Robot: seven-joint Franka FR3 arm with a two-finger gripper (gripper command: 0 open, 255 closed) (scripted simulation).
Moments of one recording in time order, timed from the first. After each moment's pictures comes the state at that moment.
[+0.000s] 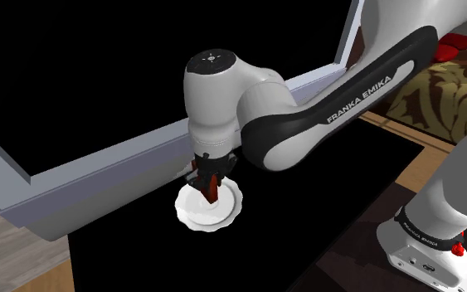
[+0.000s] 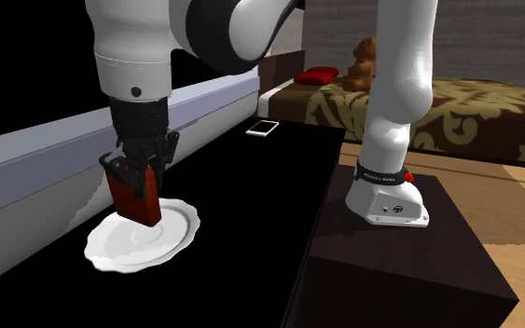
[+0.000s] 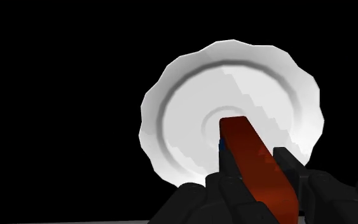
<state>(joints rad) -0.01 0.12 0.79 -2.12 -0.31 2.28 1.10</state>
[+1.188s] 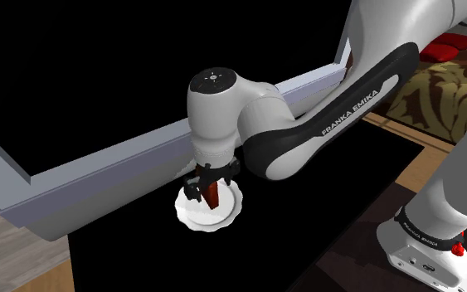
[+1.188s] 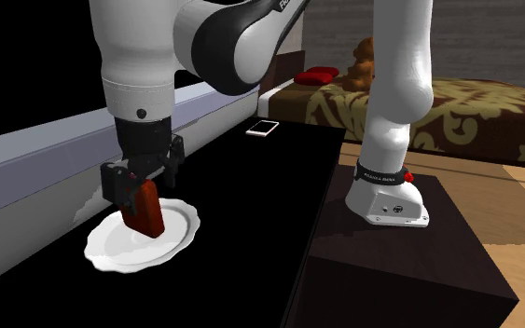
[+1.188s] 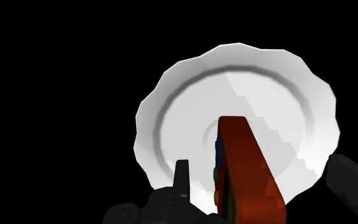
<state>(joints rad) 0.00 0.17 0.77 -2.14 -0.37 2.34 1.15</state>
